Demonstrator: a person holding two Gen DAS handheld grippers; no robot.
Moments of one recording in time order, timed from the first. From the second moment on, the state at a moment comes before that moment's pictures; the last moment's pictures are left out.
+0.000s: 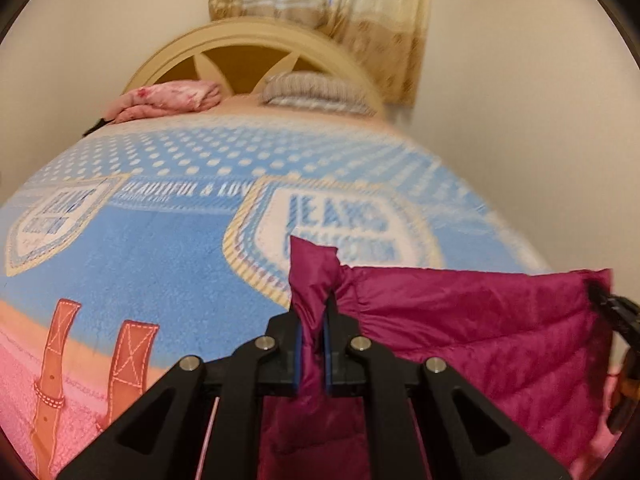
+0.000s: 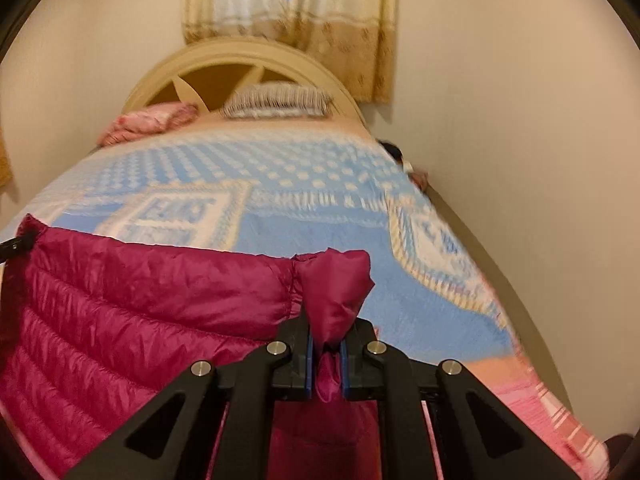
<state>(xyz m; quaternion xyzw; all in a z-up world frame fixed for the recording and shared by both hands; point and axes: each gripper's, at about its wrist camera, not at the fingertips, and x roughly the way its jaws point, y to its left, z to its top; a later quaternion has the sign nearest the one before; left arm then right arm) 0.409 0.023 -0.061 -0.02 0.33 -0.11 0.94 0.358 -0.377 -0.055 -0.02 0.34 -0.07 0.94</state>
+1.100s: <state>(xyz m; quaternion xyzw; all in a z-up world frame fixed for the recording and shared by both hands) 0.352 0.090 -0.100 -0.04 0.37 -0.07 0.93 0.294 -0.489 -0.104 0.26 0.35 -0.03 0.90</state>
